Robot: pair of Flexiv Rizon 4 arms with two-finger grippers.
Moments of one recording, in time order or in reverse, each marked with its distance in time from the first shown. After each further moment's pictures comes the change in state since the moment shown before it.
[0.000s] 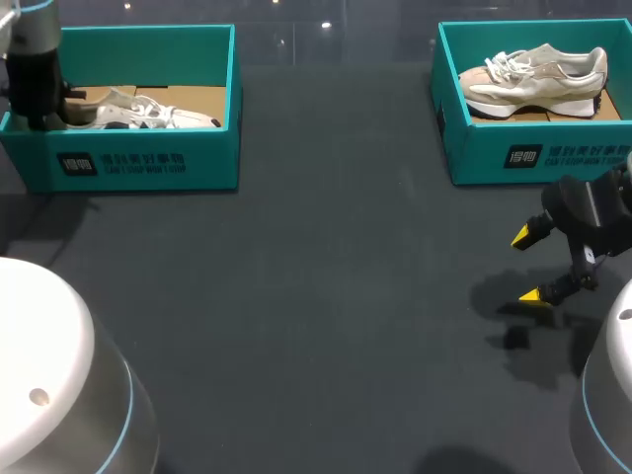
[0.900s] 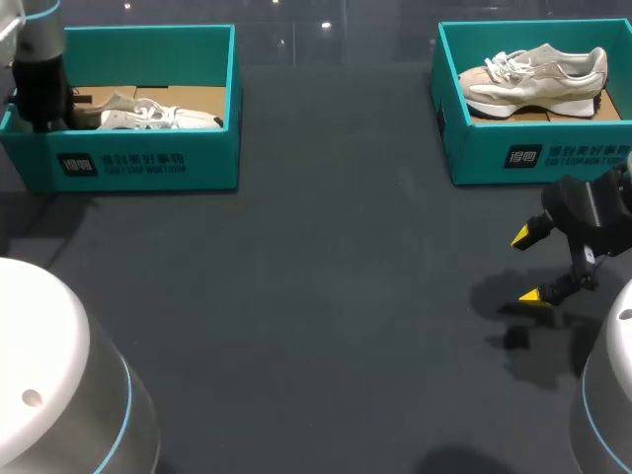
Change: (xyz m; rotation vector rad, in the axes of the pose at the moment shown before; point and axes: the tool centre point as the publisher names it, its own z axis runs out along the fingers) left arm -0.009 0.003 0.014 0.006 -0.025 -0.027; right arm 0.000 0.000 0.000 0.000 0.000 0.000
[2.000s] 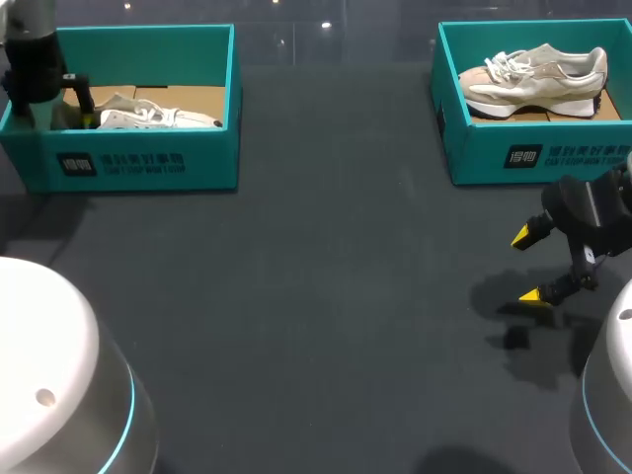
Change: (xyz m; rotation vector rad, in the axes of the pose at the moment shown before) left arm -0.005 0.008 -0.043 -0.037 -0.045 0.014; right arm 0.000 0.000 0.000 0.000 0.000 0.000
